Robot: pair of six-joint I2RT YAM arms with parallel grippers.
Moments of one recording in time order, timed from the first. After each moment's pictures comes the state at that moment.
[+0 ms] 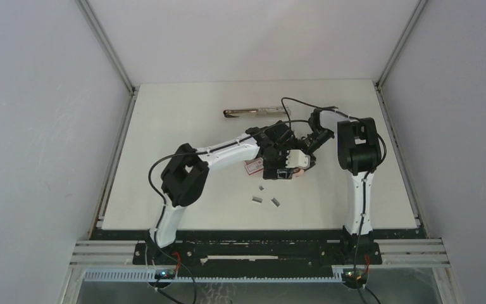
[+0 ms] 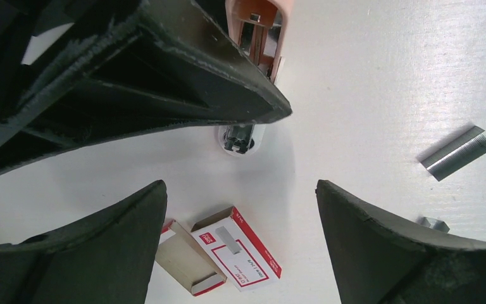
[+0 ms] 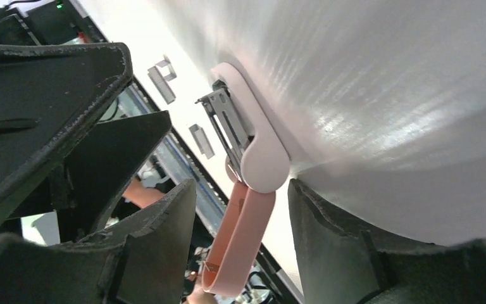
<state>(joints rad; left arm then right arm) -0.90 2.13 1.71 -0.71 0.21 0.79 0.13 2.29 1.60 -1.29 -0.85 -0.36</state>
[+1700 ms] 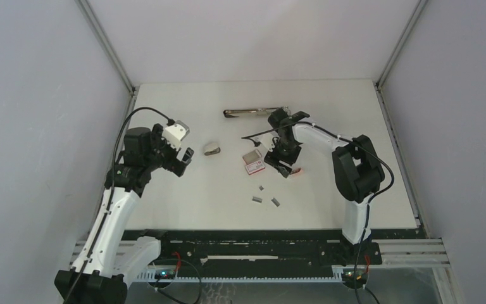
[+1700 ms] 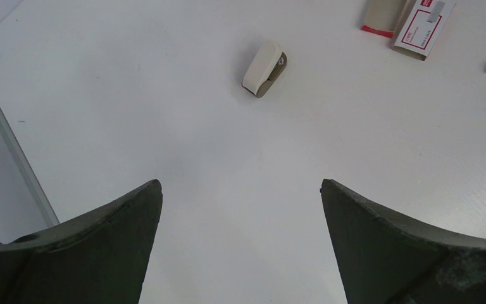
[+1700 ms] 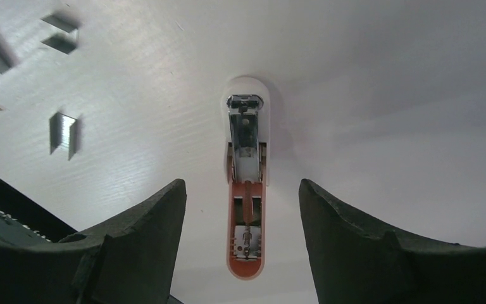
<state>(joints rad) -0.13 0.89 0.89 -0.60 0.29 0.46 0.53 1.93 1.47 -1.03 -0.17 -0.58</state>
